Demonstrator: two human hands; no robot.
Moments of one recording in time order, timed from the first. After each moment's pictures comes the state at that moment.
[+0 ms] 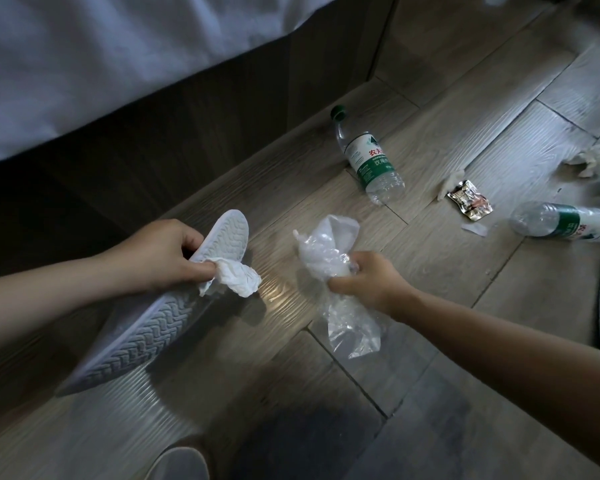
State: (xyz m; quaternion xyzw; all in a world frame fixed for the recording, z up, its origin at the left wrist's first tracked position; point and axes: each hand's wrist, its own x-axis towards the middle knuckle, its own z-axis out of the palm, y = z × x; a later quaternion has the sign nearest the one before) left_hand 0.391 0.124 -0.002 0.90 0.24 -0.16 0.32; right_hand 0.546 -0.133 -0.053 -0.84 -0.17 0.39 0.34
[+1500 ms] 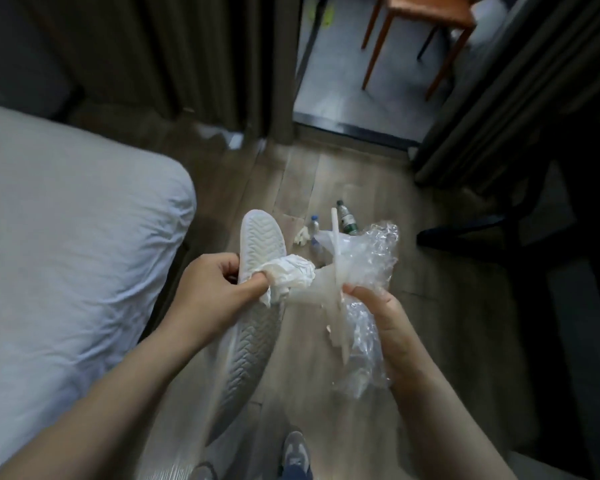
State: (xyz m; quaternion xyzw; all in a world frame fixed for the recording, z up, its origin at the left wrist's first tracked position) left_hand 0.586 -0.147 0.668 0.86 0.07 -0.03 0.51; right_hand 0.550 -0.360 0.684 -0.51 0.25 0.19 0.80
